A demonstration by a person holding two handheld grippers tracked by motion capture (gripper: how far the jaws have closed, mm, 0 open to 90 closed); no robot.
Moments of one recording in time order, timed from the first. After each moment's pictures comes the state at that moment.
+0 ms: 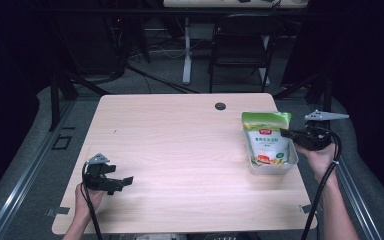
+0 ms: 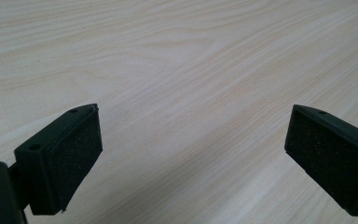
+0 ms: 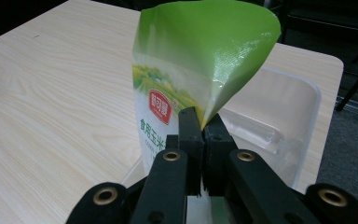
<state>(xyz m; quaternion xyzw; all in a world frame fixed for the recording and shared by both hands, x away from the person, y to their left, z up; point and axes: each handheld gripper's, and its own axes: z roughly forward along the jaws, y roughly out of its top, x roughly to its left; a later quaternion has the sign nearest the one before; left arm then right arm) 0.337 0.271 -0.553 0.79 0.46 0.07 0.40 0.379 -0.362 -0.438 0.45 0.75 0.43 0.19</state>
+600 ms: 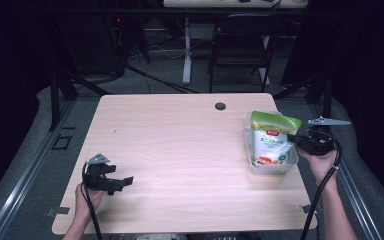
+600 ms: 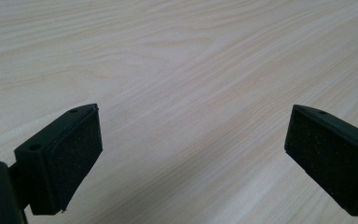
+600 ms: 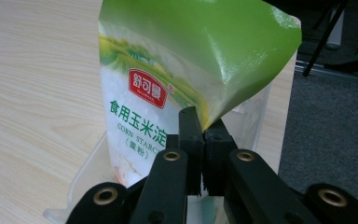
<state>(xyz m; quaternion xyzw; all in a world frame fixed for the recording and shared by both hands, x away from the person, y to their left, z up) 0.337 0.271 -0.553 0.79 0.46 0.07 0.40 0.376 -0.376 -0.459 0.53 0.73 0.39 0.21</state>
